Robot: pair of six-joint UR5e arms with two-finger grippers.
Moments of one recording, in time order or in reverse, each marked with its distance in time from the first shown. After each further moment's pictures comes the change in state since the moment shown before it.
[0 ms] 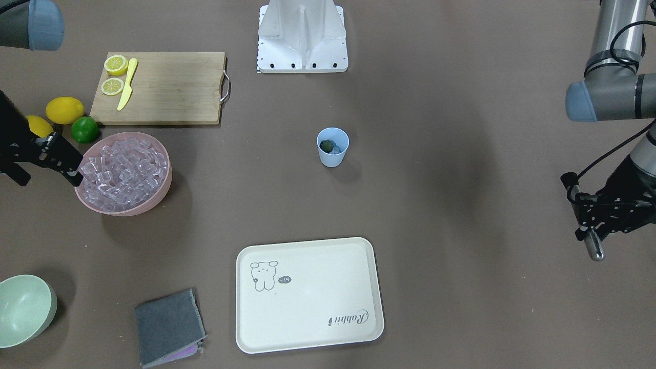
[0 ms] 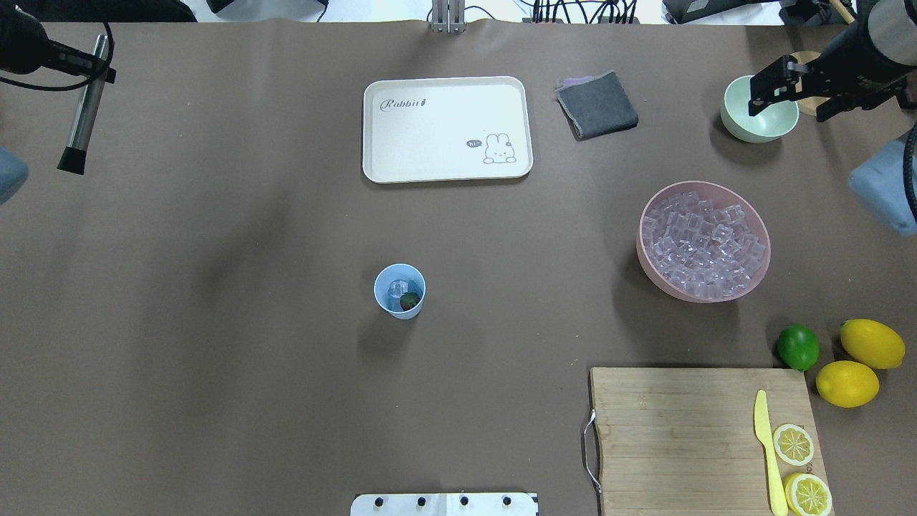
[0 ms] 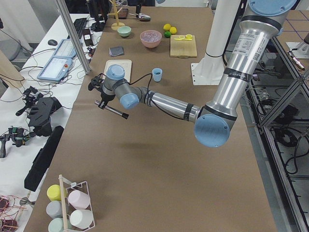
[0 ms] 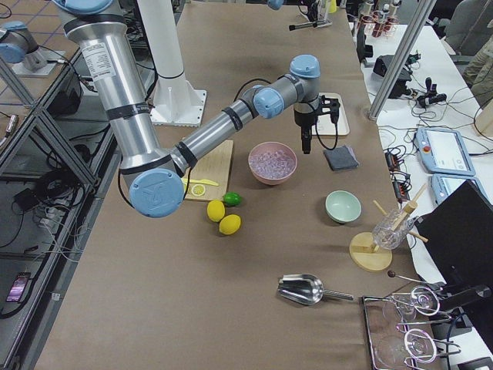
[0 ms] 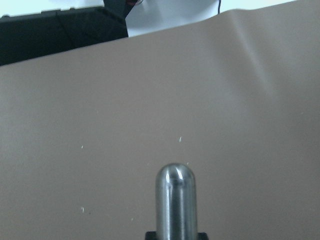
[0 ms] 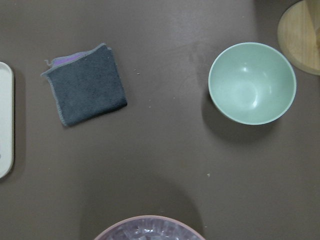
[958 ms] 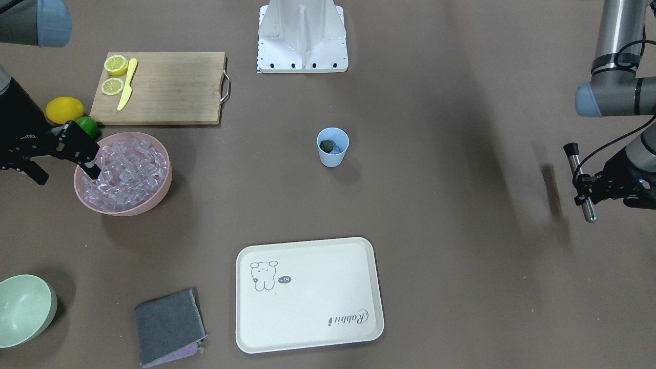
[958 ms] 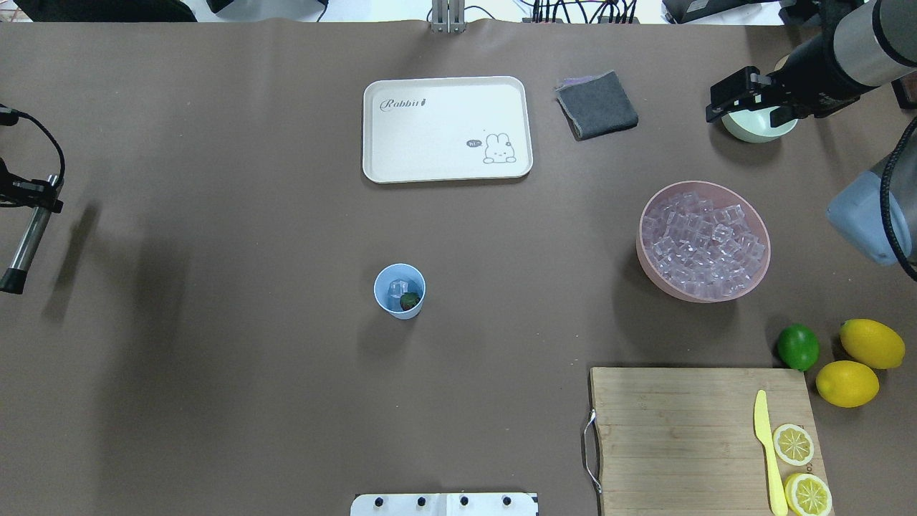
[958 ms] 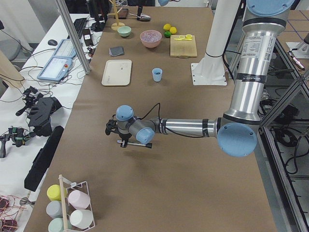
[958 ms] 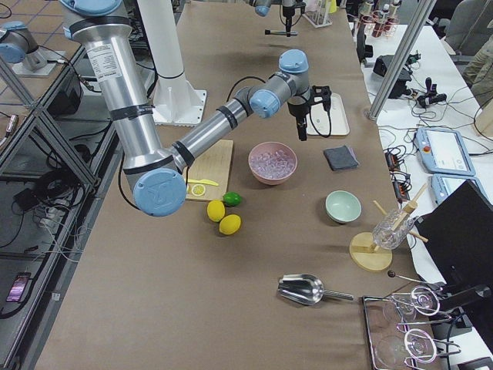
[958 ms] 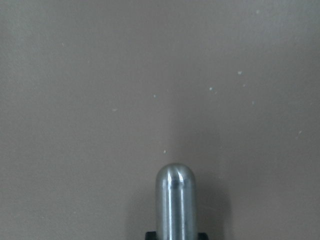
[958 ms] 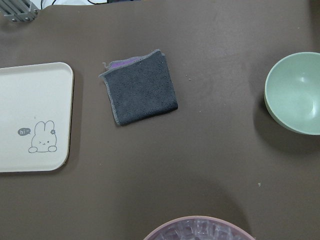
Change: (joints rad) left arm 0.011 0.213 0.144 -0.013 -0.149 -0.010; right arm -0.102 -0.011 0.032 0.211 -0.011 0.149
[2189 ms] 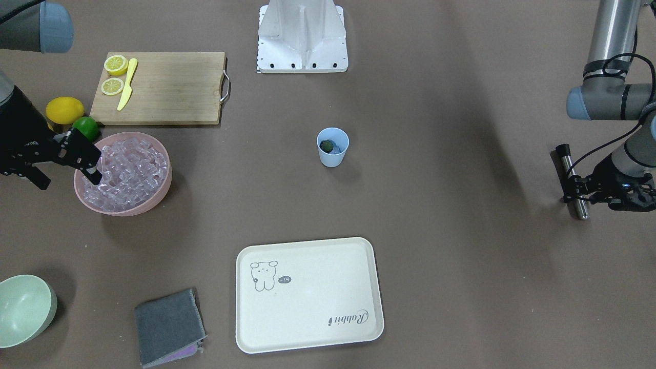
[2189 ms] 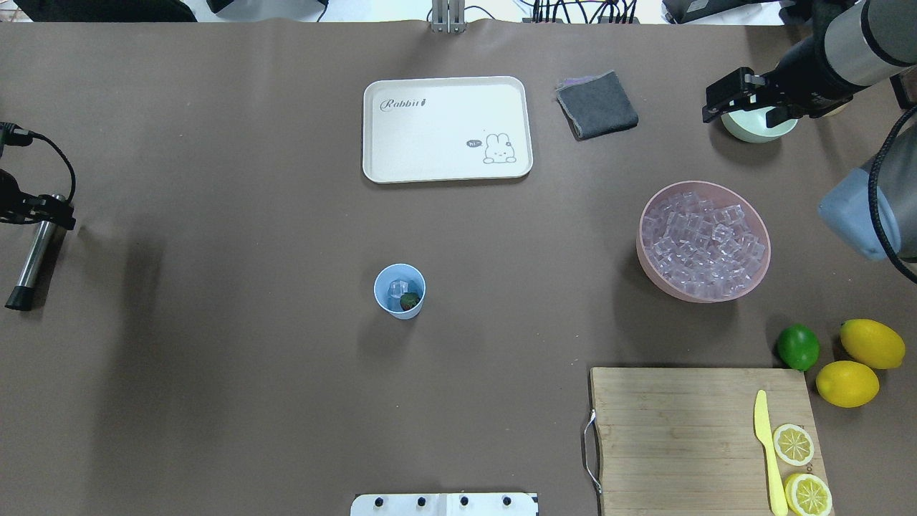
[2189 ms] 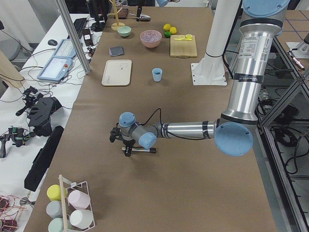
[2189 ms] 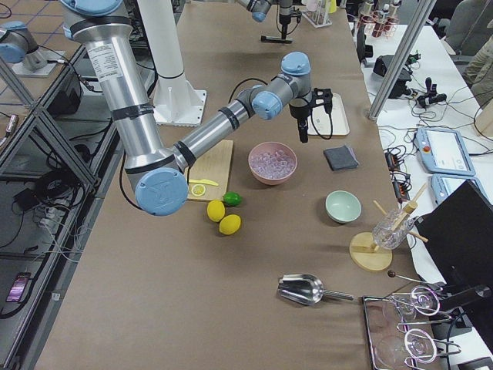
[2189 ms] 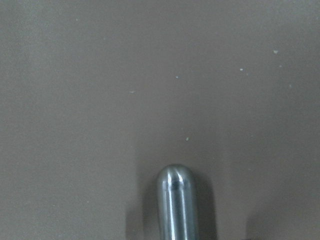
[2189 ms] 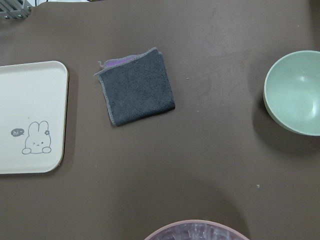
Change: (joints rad) left arm 0.075 0.004 0.116 -0.034 0.053 -0.006; right arm -0.002 0.007 -0.023 0.005 -0.001 -0.003
